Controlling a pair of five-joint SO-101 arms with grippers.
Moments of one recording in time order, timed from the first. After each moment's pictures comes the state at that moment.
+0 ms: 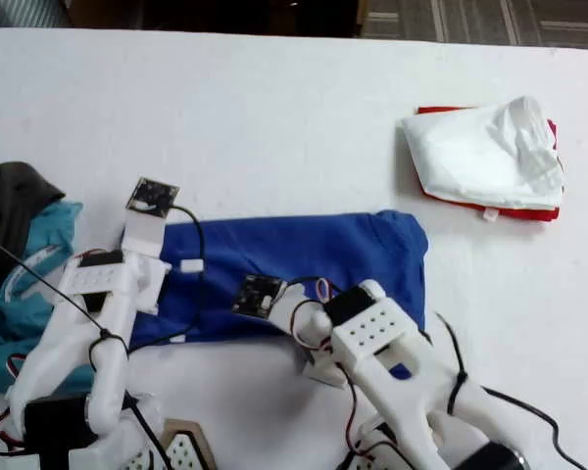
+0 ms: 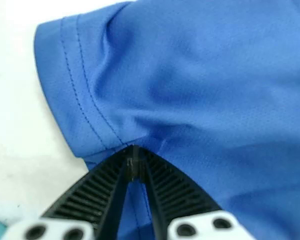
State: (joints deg) left arm -15.0 -18.0 59.7 42.3 -19.2; right arm -37.2 -33.4 61.5 70.7 38.5
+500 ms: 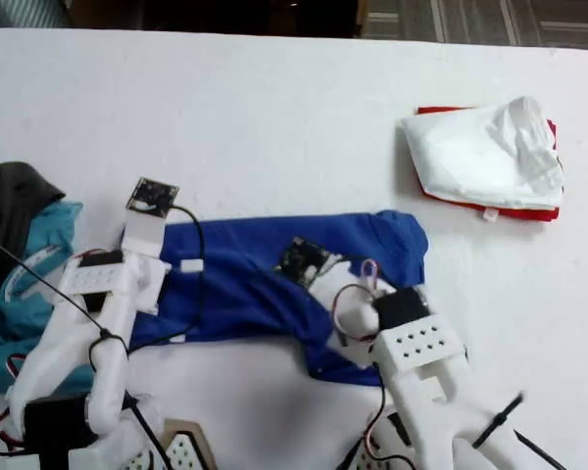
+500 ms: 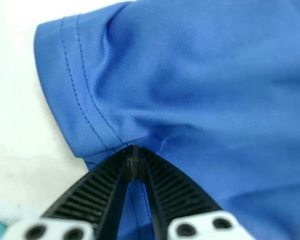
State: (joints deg) left arm -15.0 -18.0 59.7 42.3 -19.2; right arm -21.9 -45.2 64.3 68.9 41.5
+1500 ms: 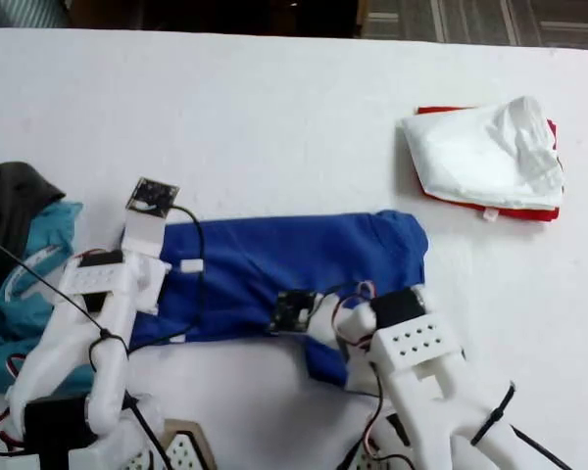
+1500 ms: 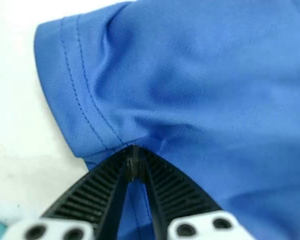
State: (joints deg) left arm -15.0 -18.0 59.7 42.3 -19.2; right arm -26.1 -44.0 63.8 83.3 58.6
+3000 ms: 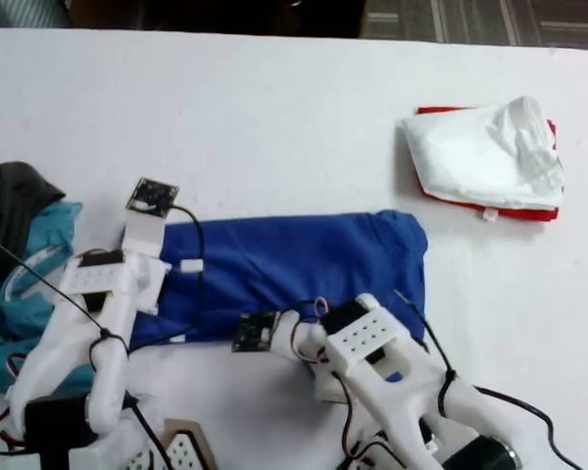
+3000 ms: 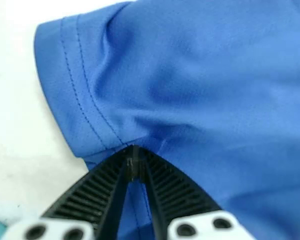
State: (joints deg) left arm -15.0 -18.0 59.7 42.3 -19.2; right arm -35.3 -21.8 66.4 65.1 50.2
